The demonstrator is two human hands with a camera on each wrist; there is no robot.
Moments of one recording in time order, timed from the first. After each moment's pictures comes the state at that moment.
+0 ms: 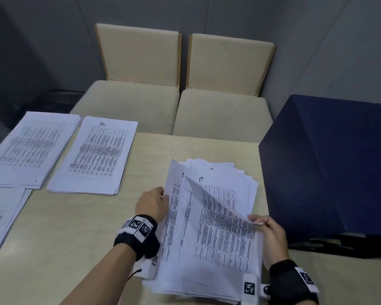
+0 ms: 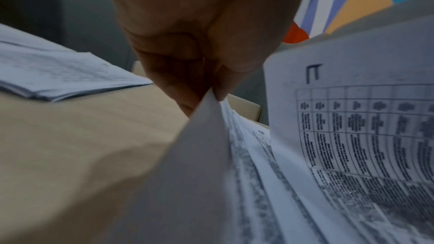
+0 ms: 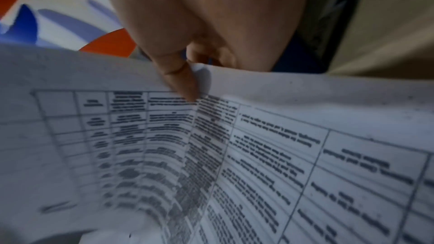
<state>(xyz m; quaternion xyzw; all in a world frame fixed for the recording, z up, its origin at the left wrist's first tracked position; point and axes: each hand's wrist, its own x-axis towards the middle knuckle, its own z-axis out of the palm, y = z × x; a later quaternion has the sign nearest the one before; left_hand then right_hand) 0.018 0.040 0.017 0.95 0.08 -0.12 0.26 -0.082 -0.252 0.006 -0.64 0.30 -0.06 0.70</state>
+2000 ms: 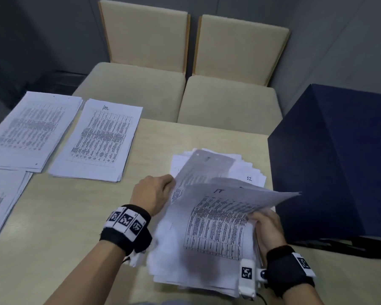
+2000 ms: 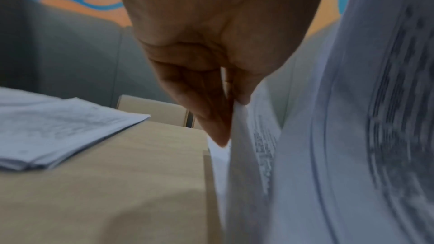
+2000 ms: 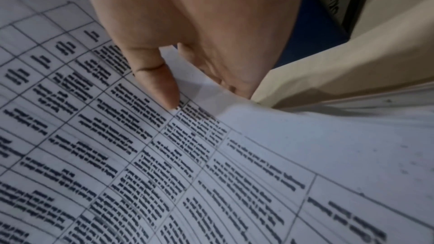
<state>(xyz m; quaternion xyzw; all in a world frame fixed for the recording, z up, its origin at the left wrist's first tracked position) 0.012 0.060 0.035 0.97 -0.08 -0.02 0.23 -0.062 -0.234 0.007 -0.63 0.31 0.00 0.72</state>
